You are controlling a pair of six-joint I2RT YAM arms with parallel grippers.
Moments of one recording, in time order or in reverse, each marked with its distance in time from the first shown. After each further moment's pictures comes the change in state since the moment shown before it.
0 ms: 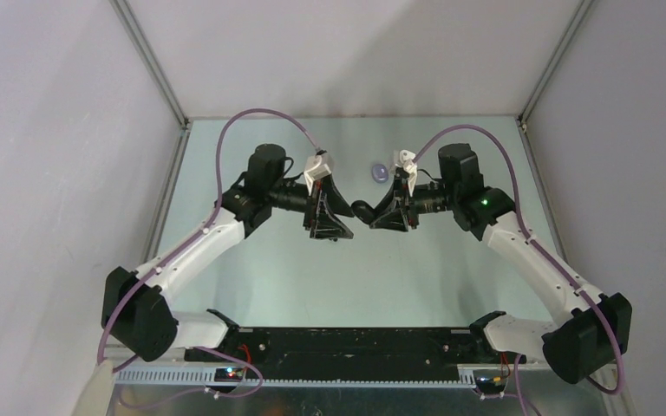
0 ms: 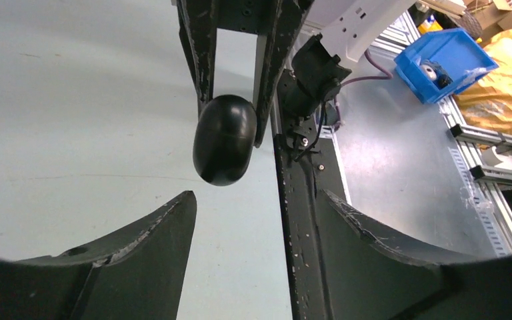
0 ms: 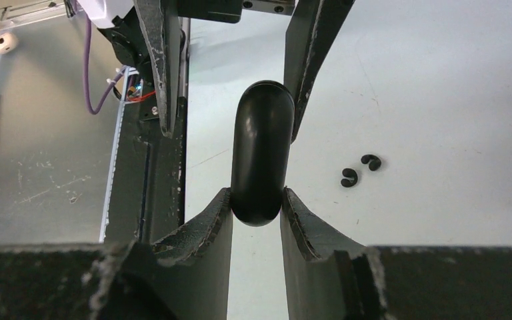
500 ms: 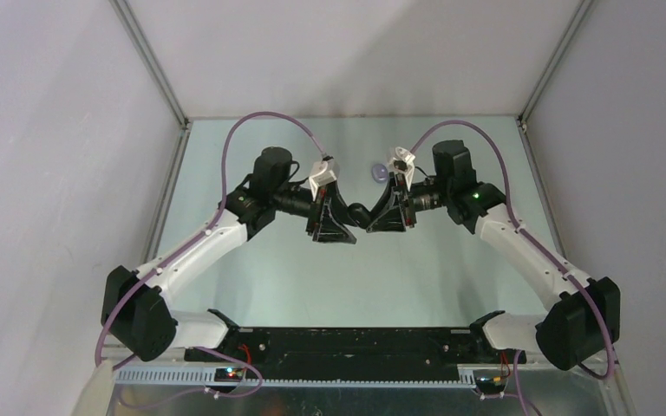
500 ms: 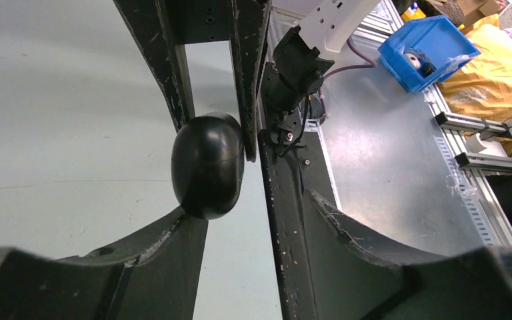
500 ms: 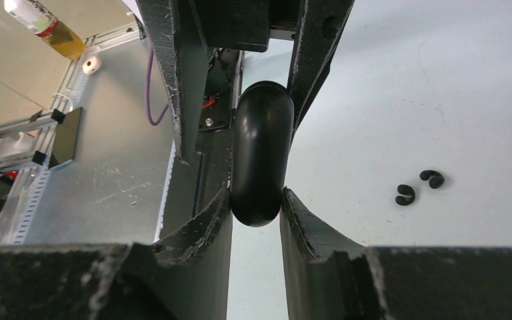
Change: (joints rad) left arm -0.045 0.000 0.000 -0.037 0.018 0.023; right arm -0.013 0.066 0.002 0.059 -0.164 0.124
